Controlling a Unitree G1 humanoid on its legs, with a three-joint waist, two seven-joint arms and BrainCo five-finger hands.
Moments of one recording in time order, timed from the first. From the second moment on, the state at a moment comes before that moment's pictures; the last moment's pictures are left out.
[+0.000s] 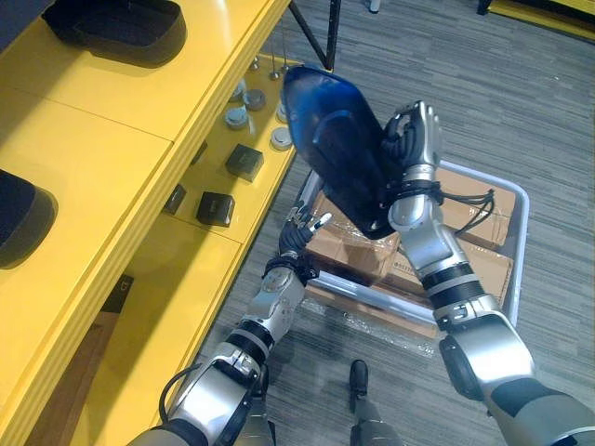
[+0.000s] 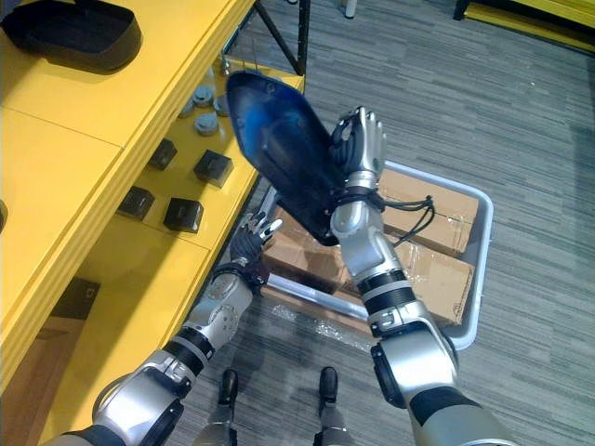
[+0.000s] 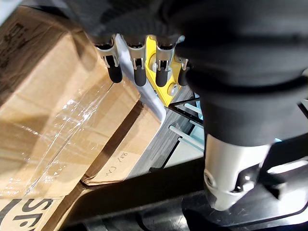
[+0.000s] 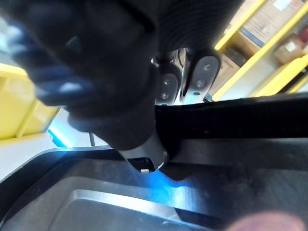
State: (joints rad) left arm -0.89 0.05 -0.33 0.74 -0.77 -0.18 0.28; right arm -1.09 -0.23 0.14 0.52 -0.46 0.10 -0.52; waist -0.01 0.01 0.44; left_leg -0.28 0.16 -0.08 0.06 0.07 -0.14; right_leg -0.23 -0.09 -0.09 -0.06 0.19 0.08
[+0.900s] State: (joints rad) left arm -0.37 0.03 -0.34 0.14 -0.78 -0.32 0.31; right arm -0.30 -0.03 0.36 -0.21 -0.36 -0.14 -0.53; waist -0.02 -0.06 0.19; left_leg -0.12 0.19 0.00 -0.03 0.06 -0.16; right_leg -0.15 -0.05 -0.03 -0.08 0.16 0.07
